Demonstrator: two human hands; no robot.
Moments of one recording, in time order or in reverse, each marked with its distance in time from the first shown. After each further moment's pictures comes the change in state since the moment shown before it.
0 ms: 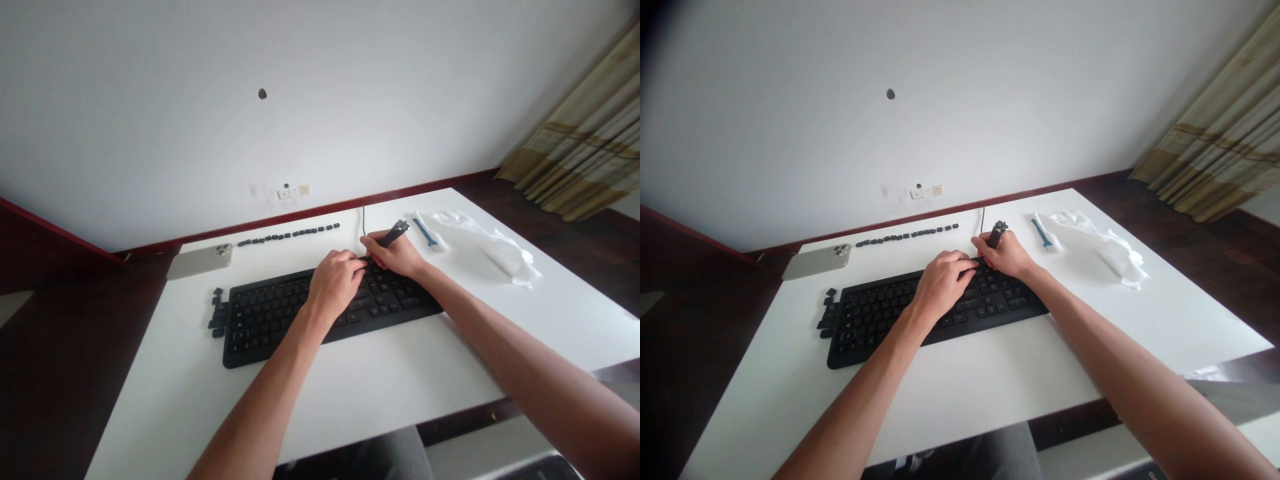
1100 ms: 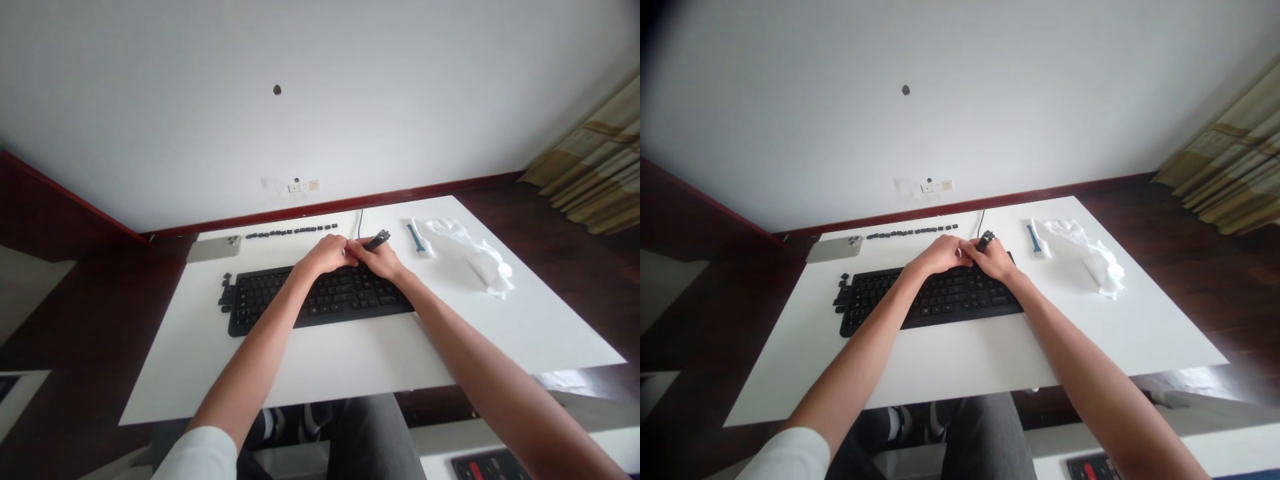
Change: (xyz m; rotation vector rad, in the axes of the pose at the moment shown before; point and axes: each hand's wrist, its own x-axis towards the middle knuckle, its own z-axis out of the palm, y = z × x) left_hand 0.061 -0.020 -0.019 -0.243 -0.352 -0.160; right_hand 0.002 0.006 -0.001 0.095 -0.100 -0.078
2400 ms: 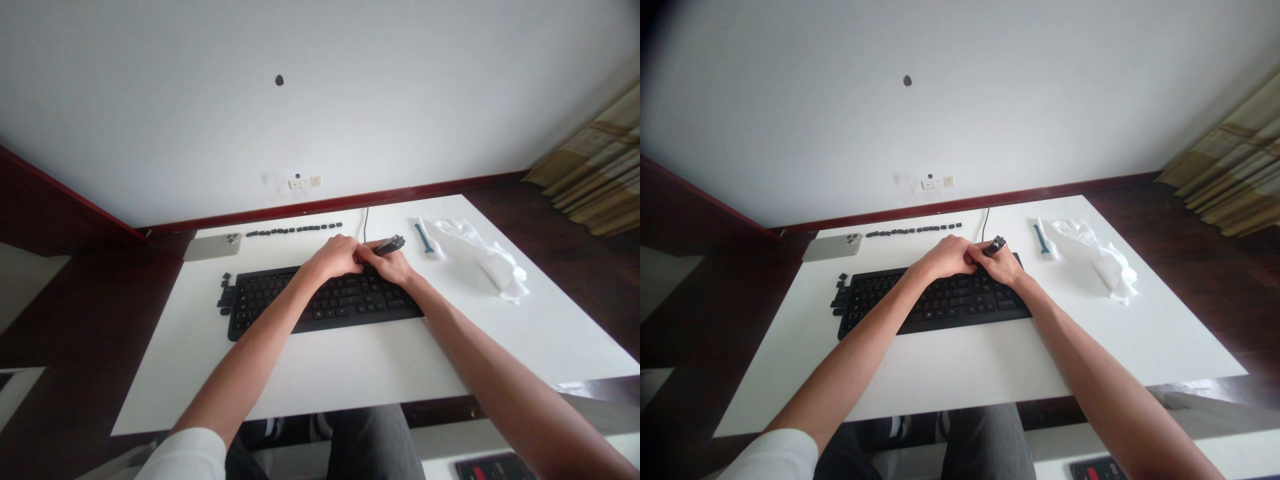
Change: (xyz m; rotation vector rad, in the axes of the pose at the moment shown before) left_hand -0.001 0.010 0.000 0.172 -0.046 0.047; right_hand -0.002 0.008 0.000 0.079 -0.046 -0.049
